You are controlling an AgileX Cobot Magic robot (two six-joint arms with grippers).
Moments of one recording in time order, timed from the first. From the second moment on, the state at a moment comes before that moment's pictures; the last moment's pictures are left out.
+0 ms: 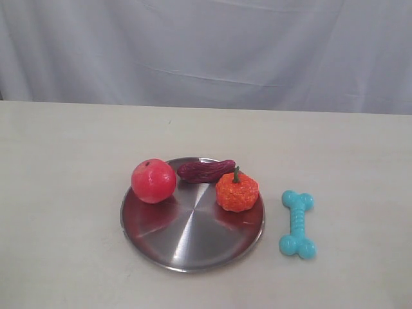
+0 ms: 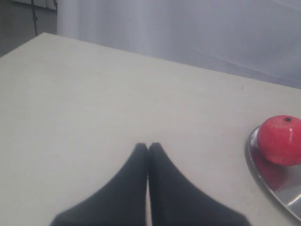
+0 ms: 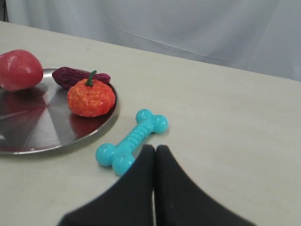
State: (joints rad) left arm 0.07 0.00 0.00 -0.02 0.35 -0.17; right arm -0.19 0.01 0.00 0.06 0.34 -0.11
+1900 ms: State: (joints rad) left arm 0.07 0.00 0.00 -0.02 0.35 -0.17; right arm -0.19 0.01 0.00 0.06 0.34 -0.09
